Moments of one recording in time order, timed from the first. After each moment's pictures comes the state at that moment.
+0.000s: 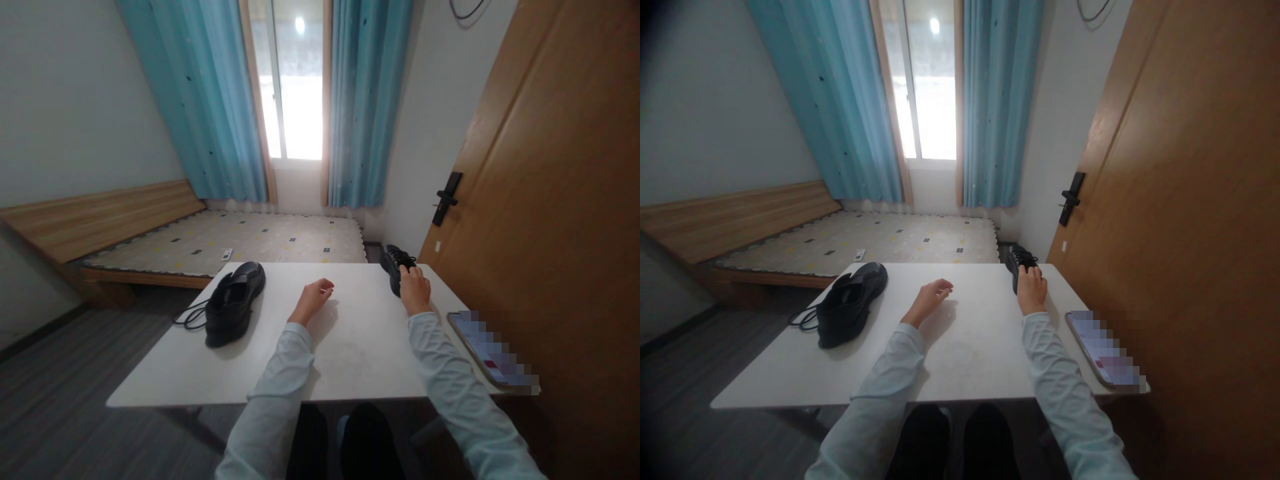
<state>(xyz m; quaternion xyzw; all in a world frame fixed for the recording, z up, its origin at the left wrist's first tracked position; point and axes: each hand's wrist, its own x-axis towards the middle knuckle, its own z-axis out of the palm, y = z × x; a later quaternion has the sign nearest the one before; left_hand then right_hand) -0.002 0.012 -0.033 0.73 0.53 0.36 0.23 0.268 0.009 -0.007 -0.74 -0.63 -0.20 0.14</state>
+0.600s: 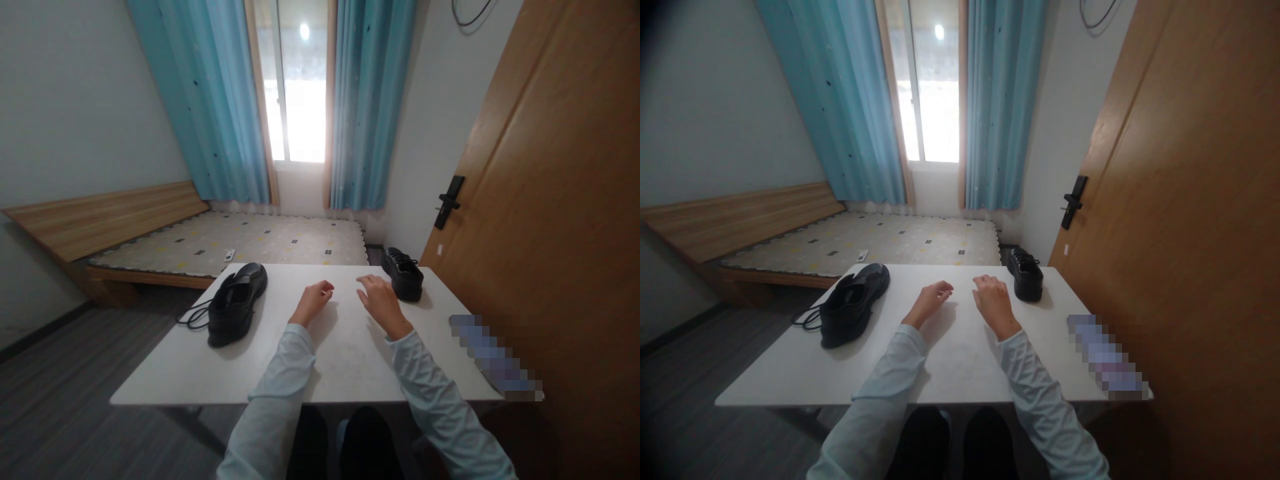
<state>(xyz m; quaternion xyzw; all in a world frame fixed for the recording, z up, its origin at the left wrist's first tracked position) -0.006 0.014 -0.037 0.74 0.54 0.35 0.20 0.184 -0.033 0.013 -0.56 -0.79 -0.12 0.21</state>
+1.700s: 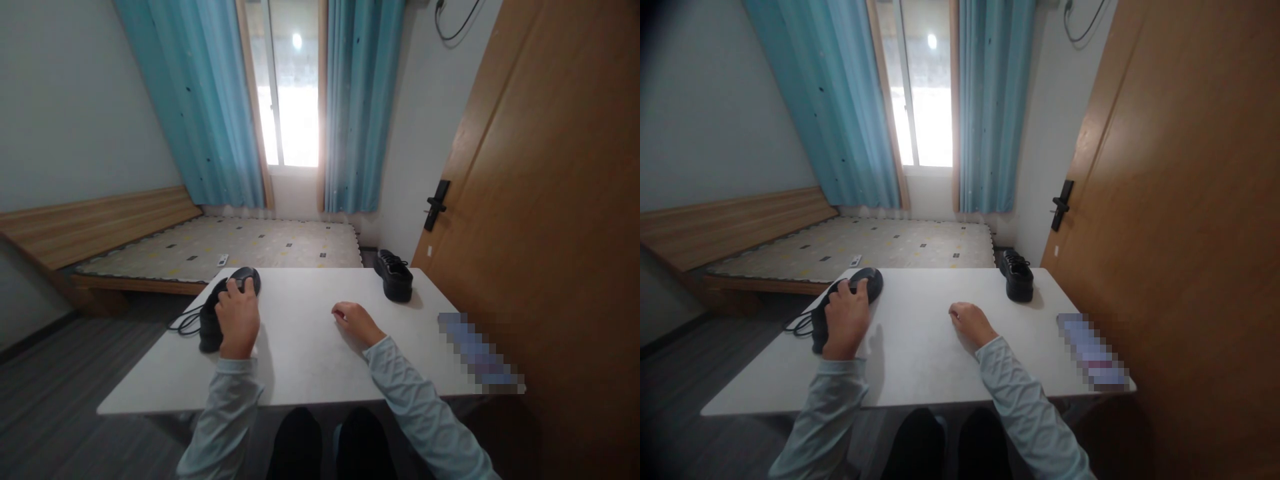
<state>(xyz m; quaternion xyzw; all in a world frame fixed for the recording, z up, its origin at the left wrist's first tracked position) -0.077 -0.083 0.030 0.56 0.79 0.11 -0.23 0.173 -0.036 -0.036 -0.46 -0.85 0.09 0.25</state>
